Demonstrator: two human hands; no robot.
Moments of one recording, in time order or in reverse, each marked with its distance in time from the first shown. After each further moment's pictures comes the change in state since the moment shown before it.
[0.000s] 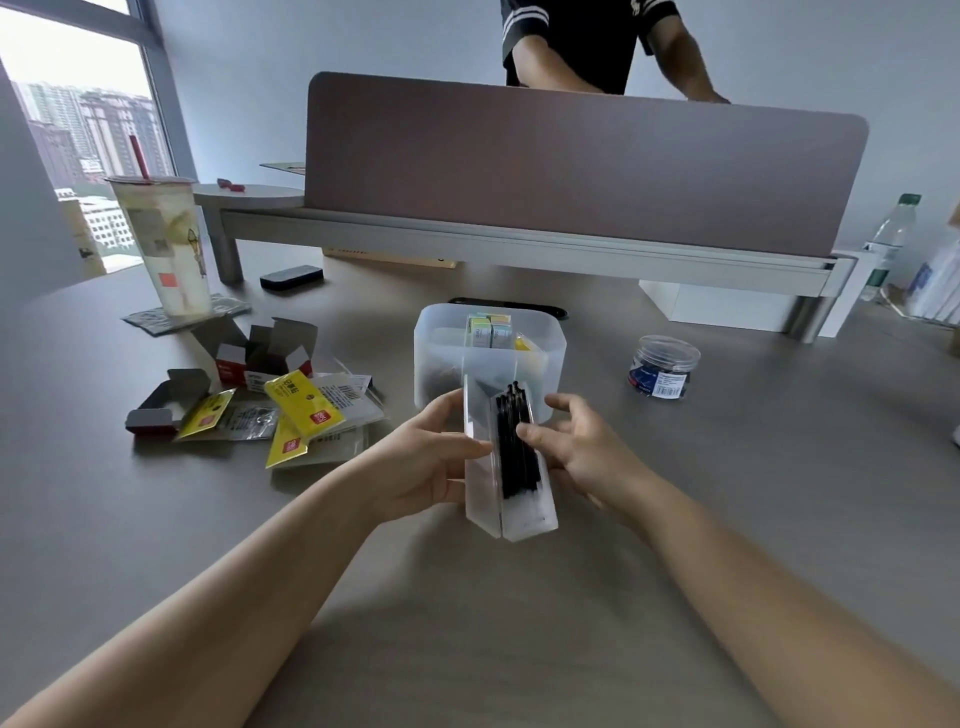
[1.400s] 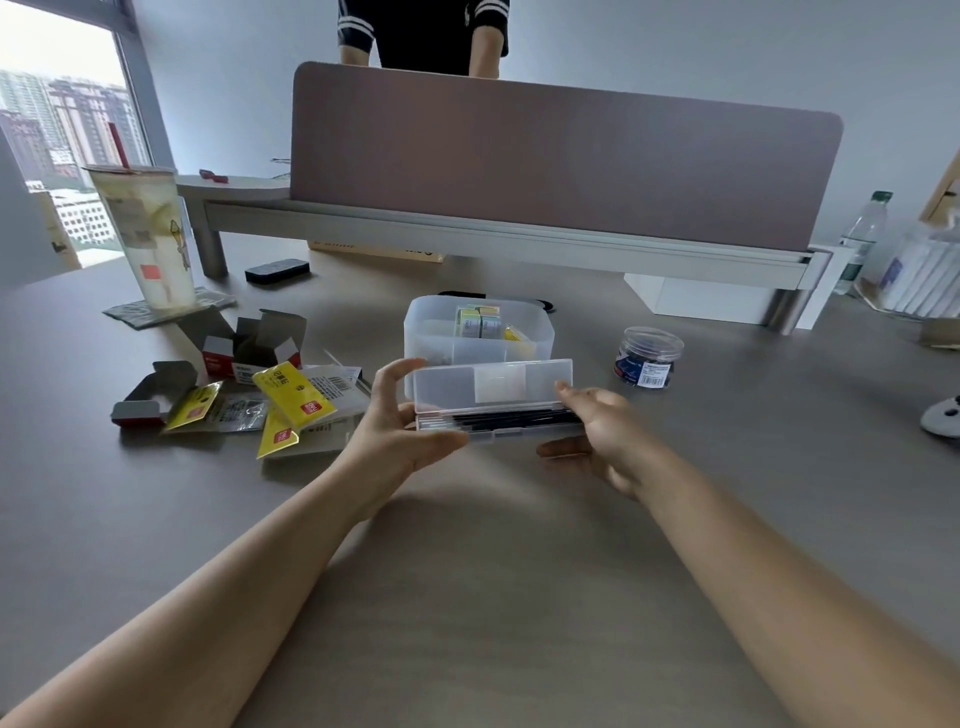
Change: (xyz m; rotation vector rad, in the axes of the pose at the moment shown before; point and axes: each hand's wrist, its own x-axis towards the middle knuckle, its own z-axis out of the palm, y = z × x) left_hand -0.014 -0.005 -0.003 0.102 0.273 0.273; right_hand -0.004 -0.008 -0.016 0.206 0.148 0.134
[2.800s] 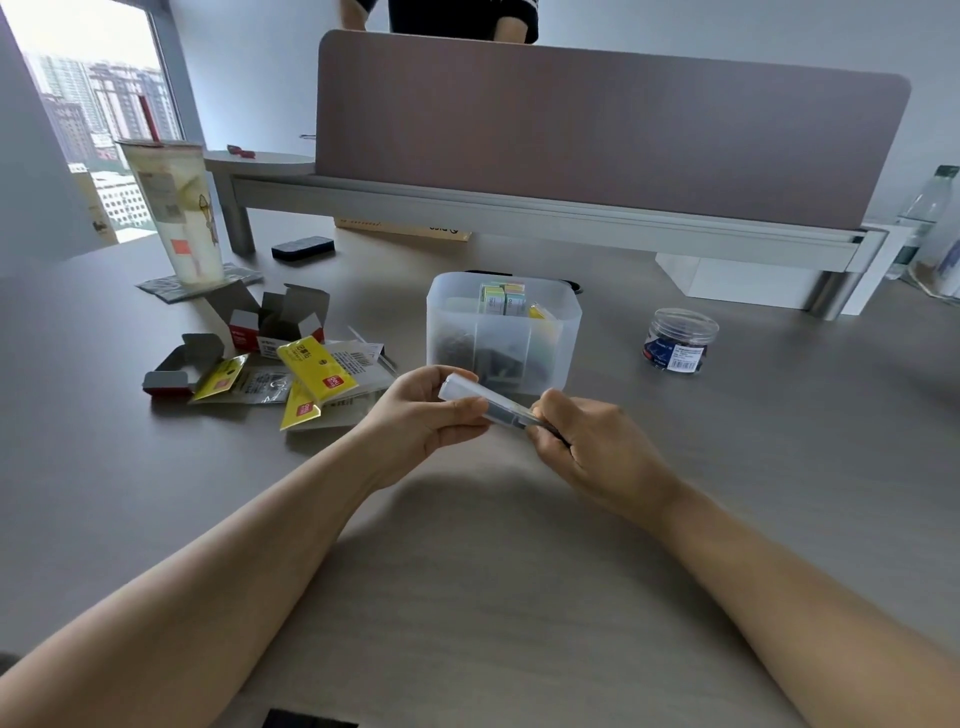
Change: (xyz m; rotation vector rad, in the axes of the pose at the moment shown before) left_hand 0.004 -0.001 -0.002 -0.085 -0.079 -0.092; right_hand -0.022 0.018 0.011 -1.039 -0.078 -0.911
